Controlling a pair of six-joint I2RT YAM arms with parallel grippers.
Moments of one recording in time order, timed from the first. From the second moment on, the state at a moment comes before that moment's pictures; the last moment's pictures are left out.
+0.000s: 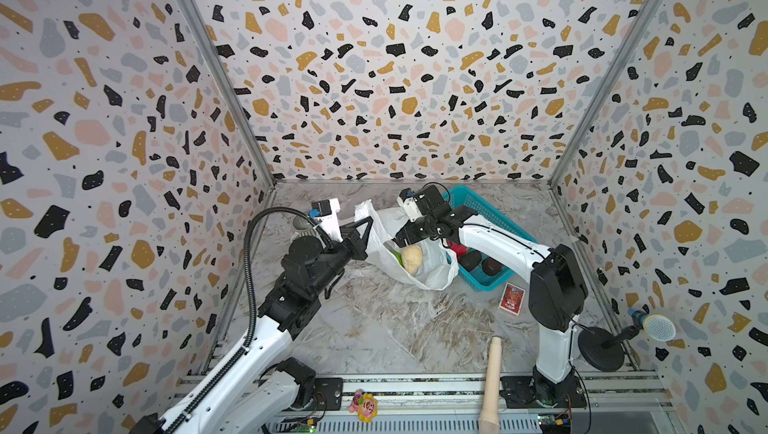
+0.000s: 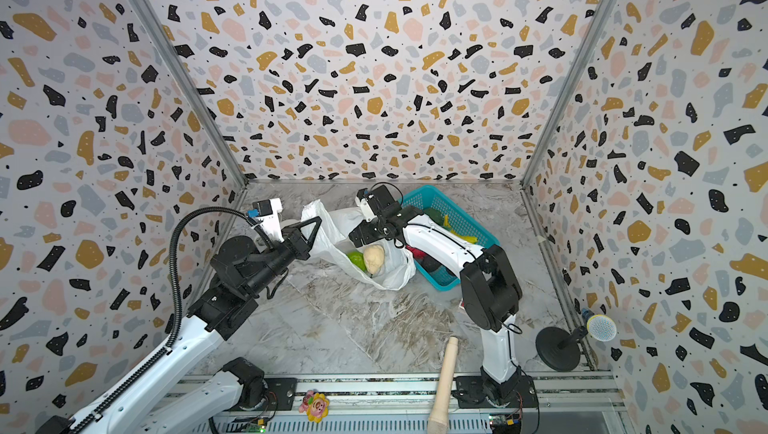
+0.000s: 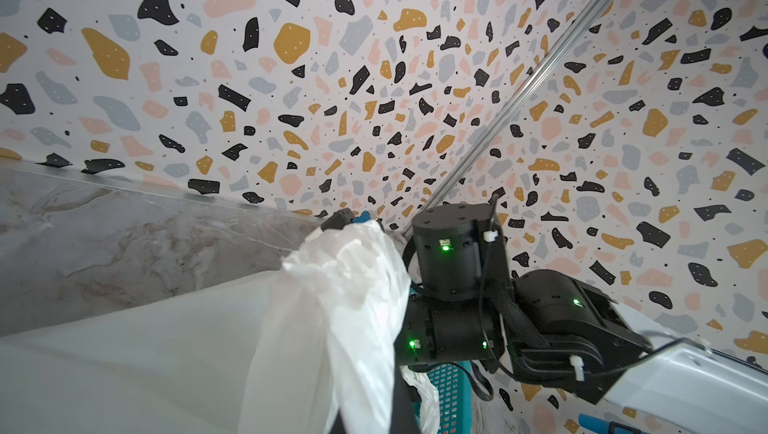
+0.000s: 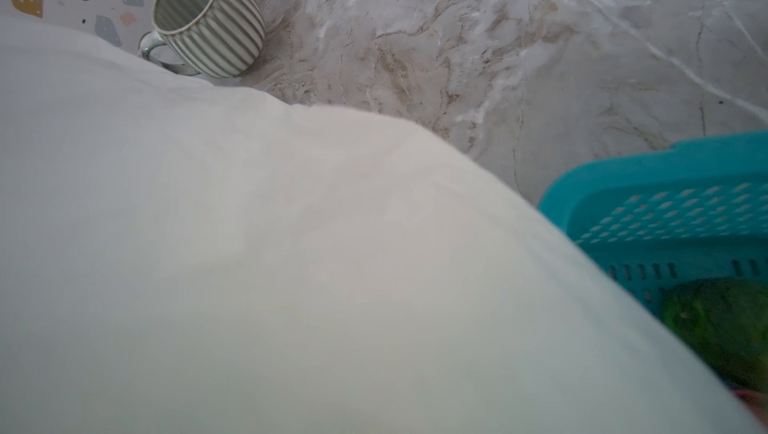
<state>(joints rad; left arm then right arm) -0.49 0.85 0.75 0.09 0.11 -0.62 0.71 1.90 1.61 -0.52 -0.17 0.20</state>
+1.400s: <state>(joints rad) -0.49 0.83 0.70 0.09 0.02 -0.63 0.30 1.54 1.01 -0.48 -0.16 0.41</state>
